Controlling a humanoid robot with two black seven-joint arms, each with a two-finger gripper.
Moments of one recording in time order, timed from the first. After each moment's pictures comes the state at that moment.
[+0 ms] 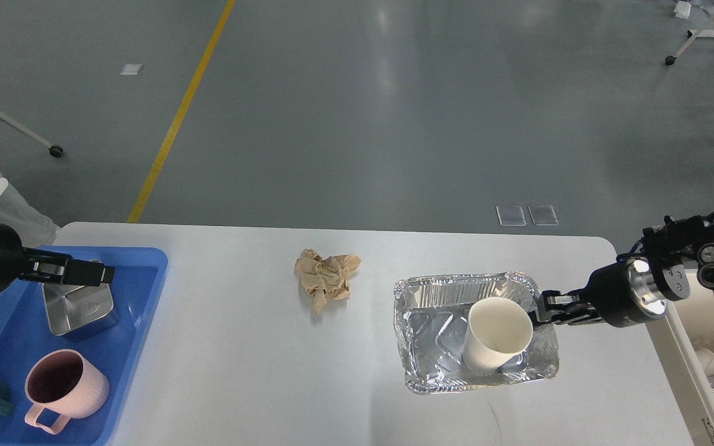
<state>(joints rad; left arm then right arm) -0.76 1.17 -0.62 -1.67 1.29 -0.80 0.15 1.17 -0.89 -0.15 1.47 -0.87 0.61 0.02</state>
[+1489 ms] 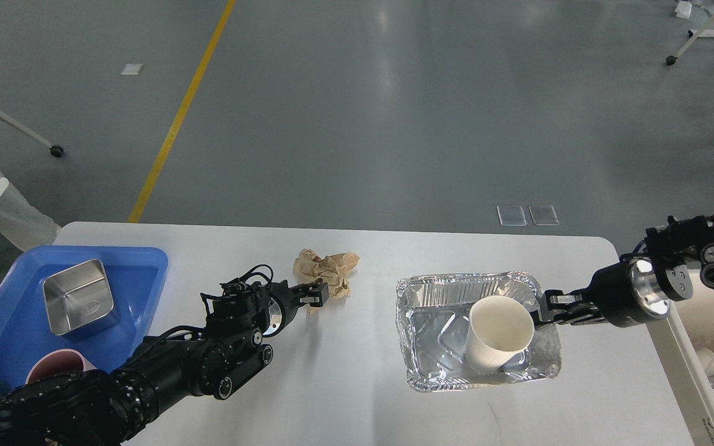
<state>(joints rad) -0.75 -0.16 -0.33 -0.42 1.57 0.02 0.13 1.16 -0.90 -0.15 1.46 -0.87 0.61 0.02</state>
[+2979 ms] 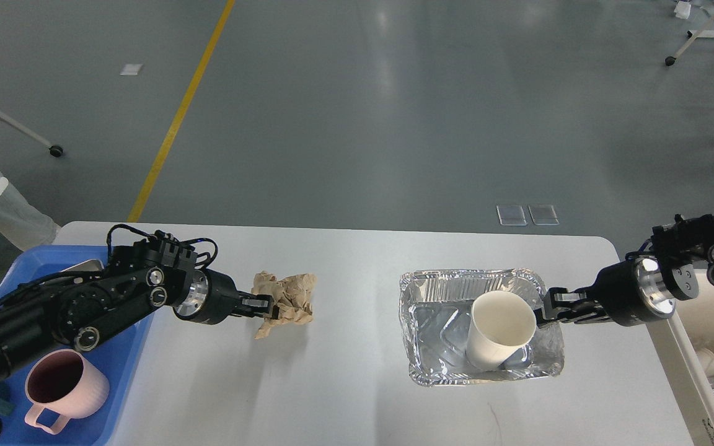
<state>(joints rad) -0.86 0.40 -0.33 -0.98 1.39 -0.70 -0.04 1.16 -0.91 -0.14 1.47 -0.86 0.61 0.03</state>
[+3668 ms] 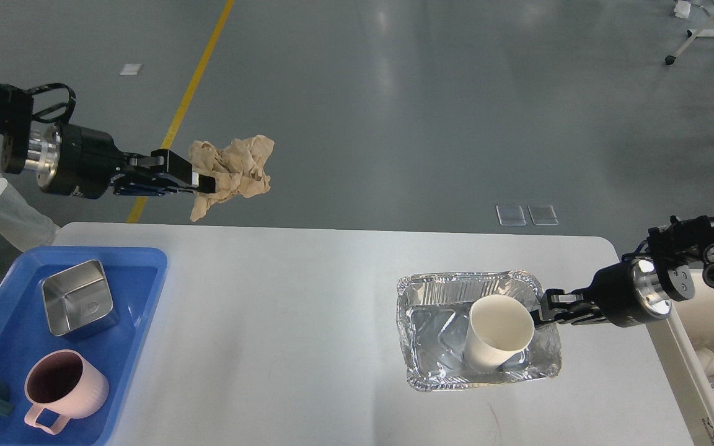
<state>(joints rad) -1.07 0.80 -0.56 -1.21 1.10 -0.96 -0.09 1.16 -0.91 -0.14 1.46 -0.86 0.61 0.03</state>
